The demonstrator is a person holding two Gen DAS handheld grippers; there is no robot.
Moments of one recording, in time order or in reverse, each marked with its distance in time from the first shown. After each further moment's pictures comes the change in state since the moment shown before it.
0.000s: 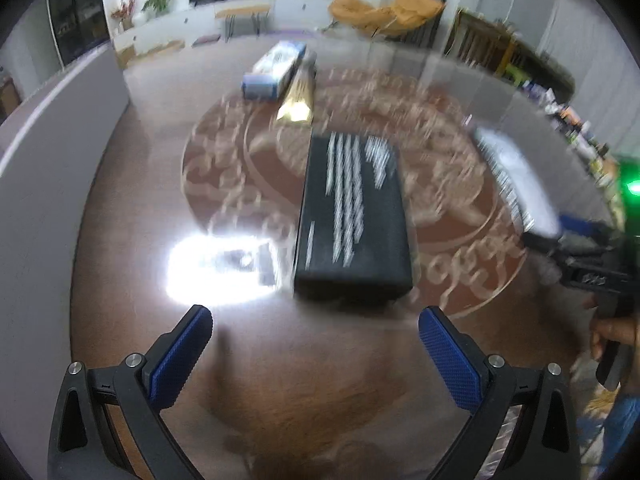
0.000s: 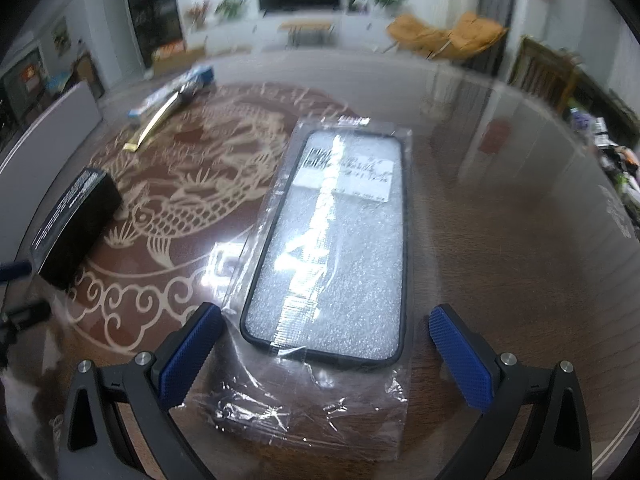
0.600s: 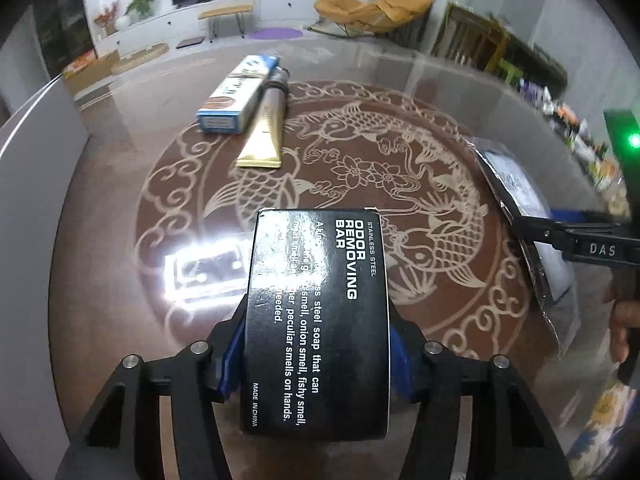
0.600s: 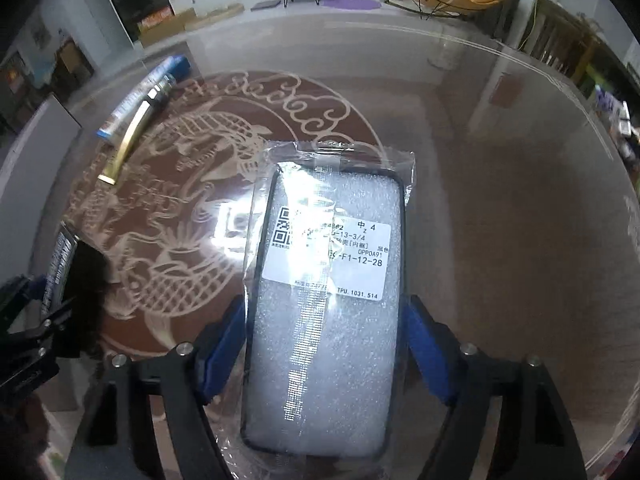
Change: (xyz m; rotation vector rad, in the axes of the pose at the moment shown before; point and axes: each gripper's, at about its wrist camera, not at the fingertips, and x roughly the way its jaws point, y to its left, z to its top) left arm 0.024 -0.010 0.036 0.010 0.030 -0.024; right arm 0.004 -0.008 0.057 0.088 0.101 0.072
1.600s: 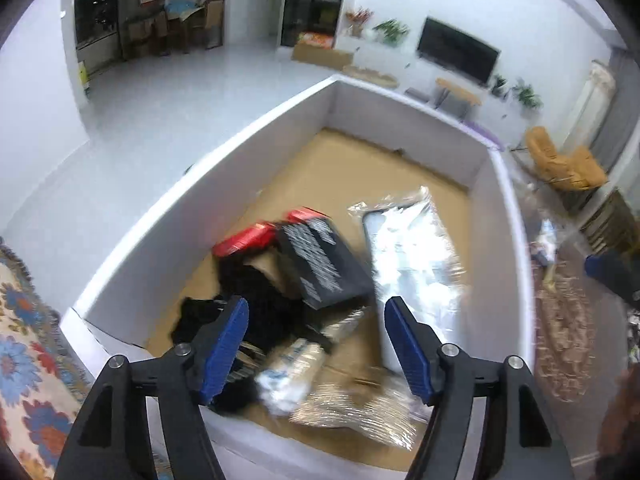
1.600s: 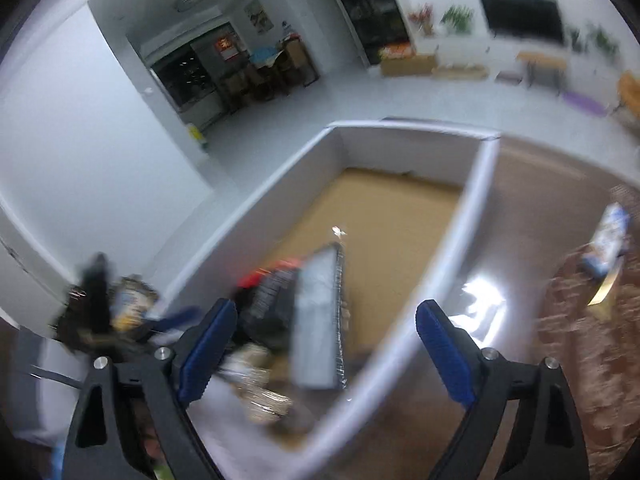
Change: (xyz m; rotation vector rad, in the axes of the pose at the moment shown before) left arm -0.229 0.283 -0.159 -0.620 -0.229 0.357; right arm -0.088 0.399 -0.026 -0.486 -0.220 0.511
